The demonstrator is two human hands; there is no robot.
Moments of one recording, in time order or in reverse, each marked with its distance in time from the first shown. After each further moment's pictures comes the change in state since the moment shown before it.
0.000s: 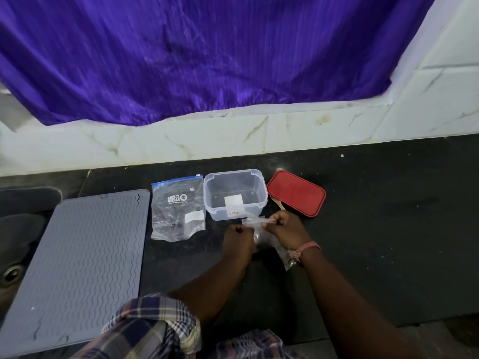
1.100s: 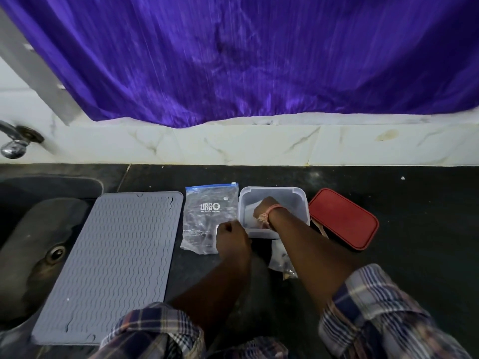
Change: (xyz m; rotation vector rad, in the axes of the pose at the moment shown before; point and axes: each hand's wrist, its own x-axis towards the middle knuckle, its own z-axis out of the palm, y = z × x) left_hand 0.051 0.038 -0.054 -0.309 0.374 -0.038; right_hand 0.118 -0.105 0.111 -0.477 -0.333 0.091
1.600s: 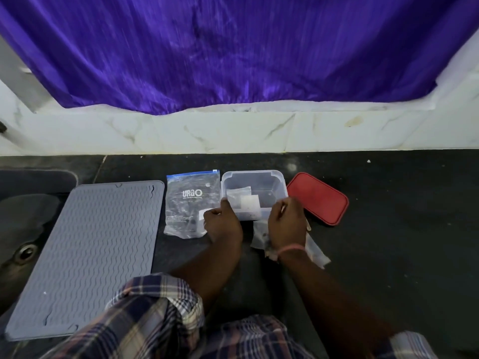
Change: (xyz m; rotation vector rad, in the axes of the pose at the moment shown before) left_hand -0.010 -0.007 0.007 0.049 0.096 -0.004; right_hand -0.088 0.098 0.029 0.193 0.941 -0.329
